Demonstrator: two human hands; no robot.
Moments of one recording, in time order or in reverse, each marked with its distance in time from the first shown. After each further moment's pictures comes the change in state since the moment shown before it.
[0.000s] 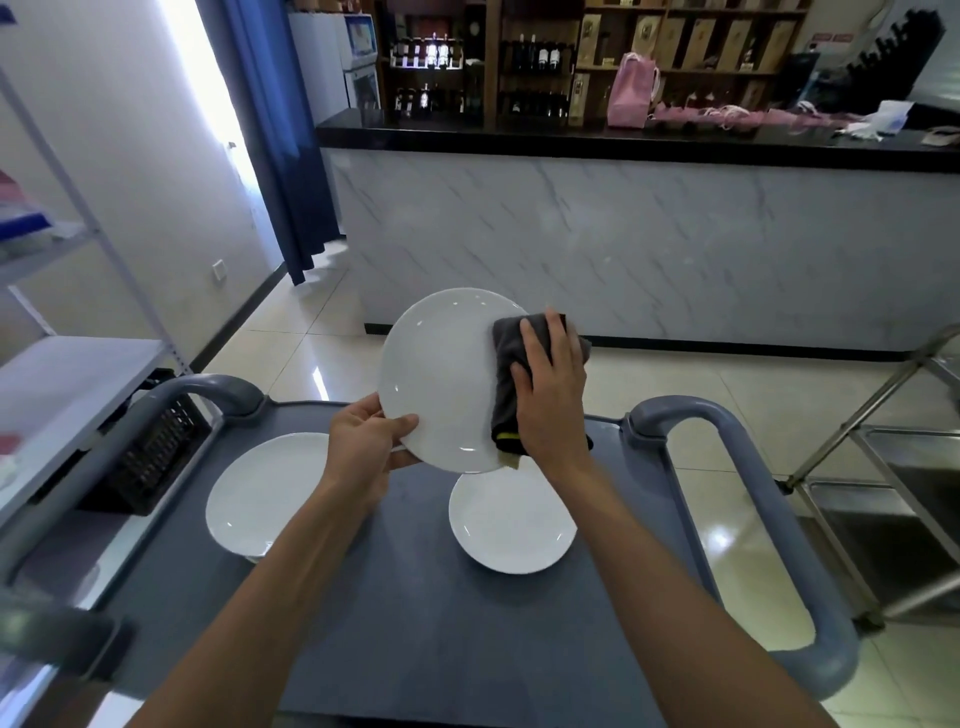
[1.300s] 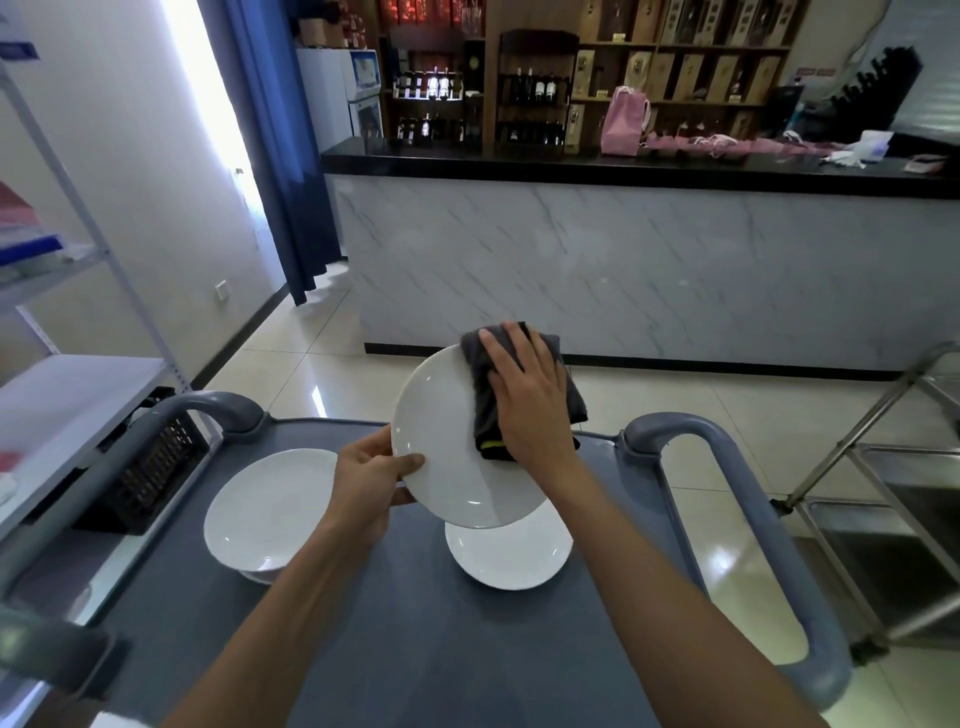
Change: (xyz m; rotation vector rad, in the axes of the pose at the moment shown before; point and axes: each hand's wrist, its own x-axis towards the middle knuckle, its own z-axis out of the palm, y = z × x) left_hand -0.020 -0.016 -0.002 0.053 -0.072 0.030; right_hand 0.011 -0.011 -0.005 -0.066 -0.092 -0.143
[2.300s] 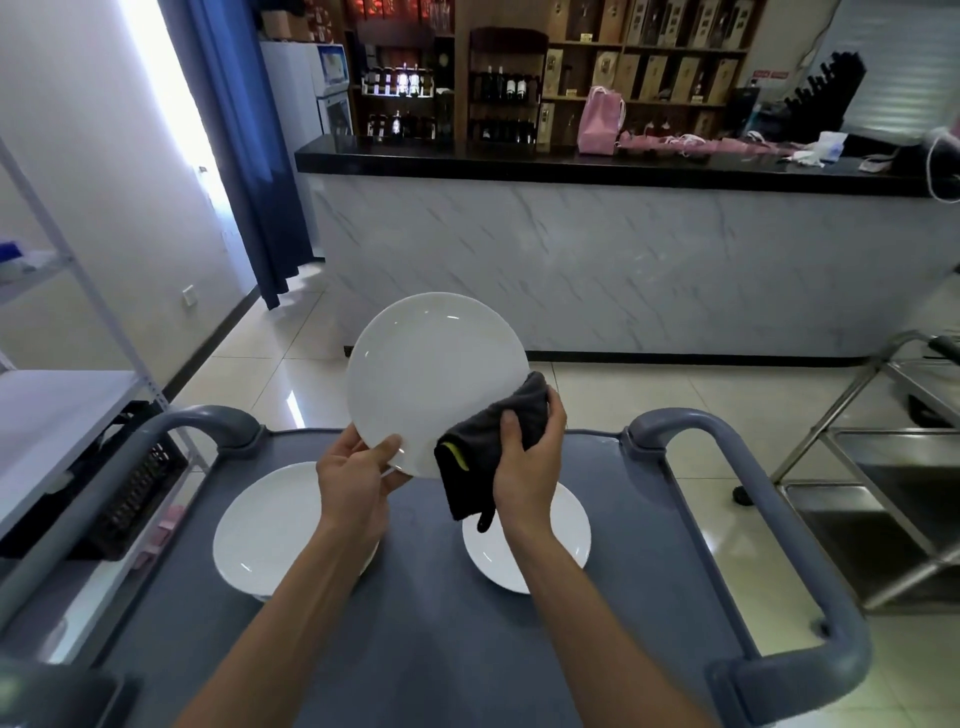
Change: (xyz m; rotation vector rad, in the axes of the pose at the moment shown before) left_hand 0.028 0.010 -0.038 -0.268 0.115 0.035; right_hand -0.045 -0.070 0.038 0.849 0.338 0.791
